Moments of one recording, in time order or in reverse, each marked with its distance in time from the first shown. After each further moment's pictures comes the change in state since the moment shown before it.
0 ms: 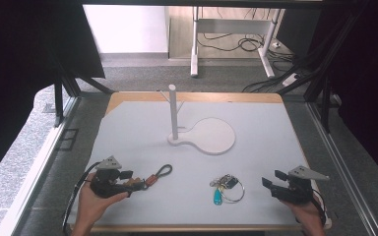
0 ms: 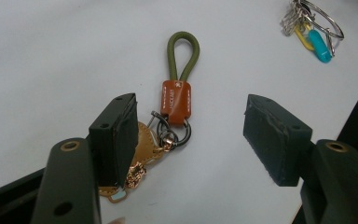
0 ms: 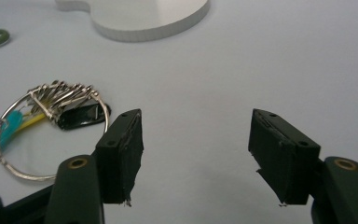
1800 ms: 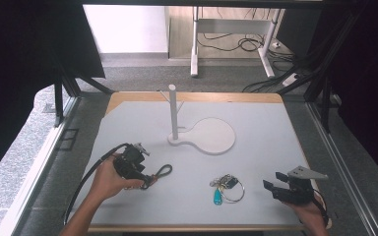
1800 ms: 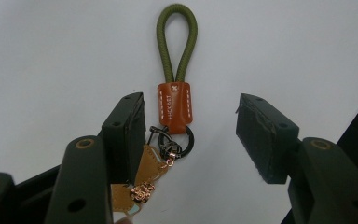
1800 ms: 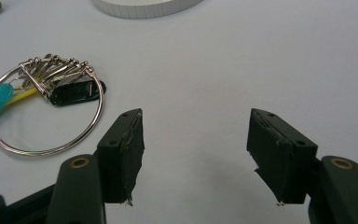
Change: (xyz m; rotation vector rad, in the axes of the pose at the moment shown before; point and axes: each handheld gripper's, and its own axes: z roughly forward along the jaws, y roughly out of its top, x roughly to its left) left arm -0.012 0.072 0.041 0.446 0.026 0.153; right arm -0.005 -0.003 0.000 0.053 0.002 -0.031
